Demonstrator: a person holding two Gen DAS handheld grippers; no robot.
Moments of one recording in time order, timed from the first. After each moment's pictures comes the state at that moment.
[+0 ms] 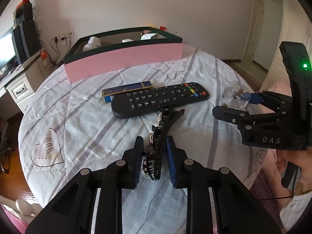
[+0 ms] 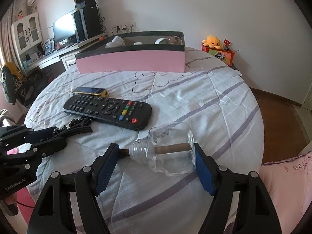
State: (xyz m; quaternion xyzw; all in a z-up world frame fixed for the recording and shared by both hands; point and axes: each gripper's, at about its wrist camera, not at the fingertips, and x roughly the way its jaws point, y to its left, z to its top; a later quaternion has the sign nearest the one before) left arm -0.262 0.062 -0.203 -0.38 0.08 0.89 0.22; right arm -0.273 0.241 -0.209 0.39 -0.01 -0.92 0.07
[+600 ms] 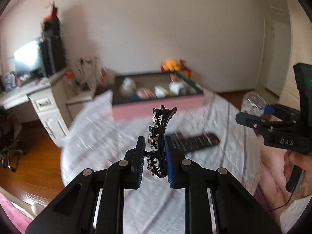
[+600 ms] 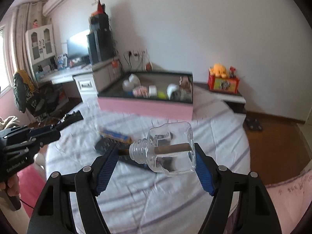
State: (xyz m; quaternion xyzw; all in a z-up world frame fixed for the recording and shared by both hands) left arm -0.241 0.005 -0.108 -0.27 0.04 0.95 0.16; right arm -0.255 0.222 -0.115 0.29 0.01 -0.95 0.10
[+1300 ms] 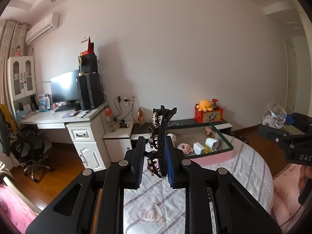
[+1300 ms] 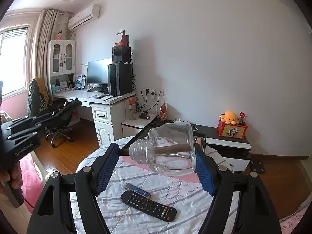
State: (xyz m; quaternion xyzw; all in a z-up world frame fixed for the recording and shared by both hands) left arm -0.230 -0.032 -0.010 -0.15 0.05 0.99 0.03; right arm -0.259 0.182 -0.026 0.18 0.05 -0.97 0.15
